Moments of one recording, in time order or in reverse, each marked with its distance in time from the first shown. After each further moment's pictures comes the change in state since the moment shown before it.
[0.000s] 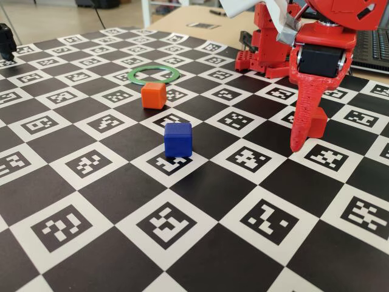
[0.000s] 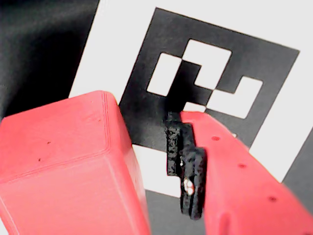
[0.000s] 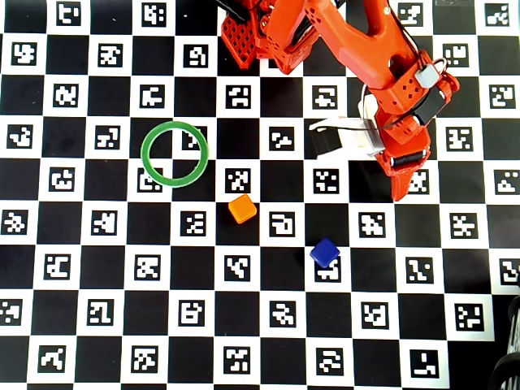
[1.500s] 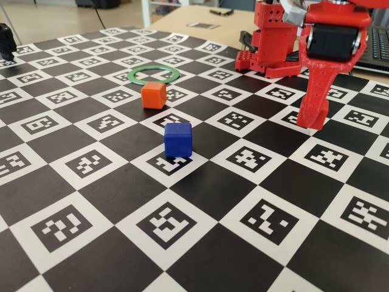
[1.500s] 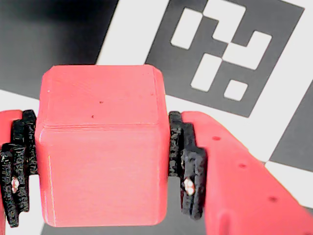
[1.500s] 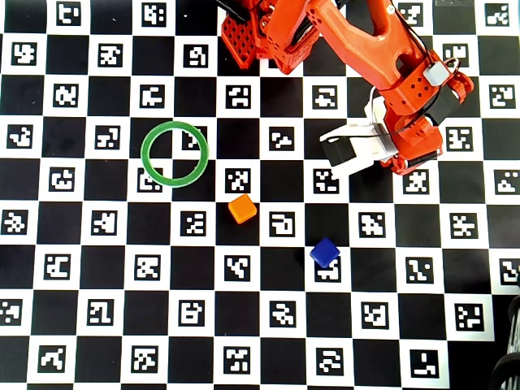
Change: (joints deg) arm 2.5 -0.2 -12.4 14.2 -0.9
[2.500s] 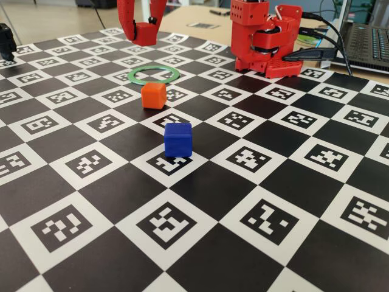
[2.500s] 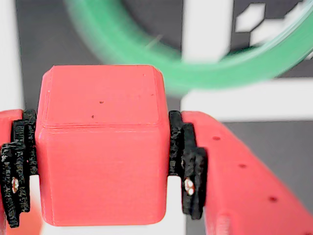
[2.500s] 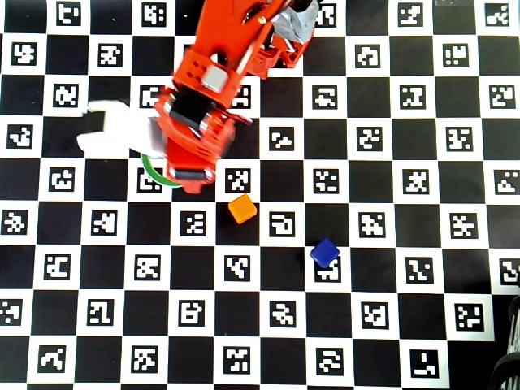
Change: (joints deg) arm 78.4 18.6 9.5 0.6 -56.8
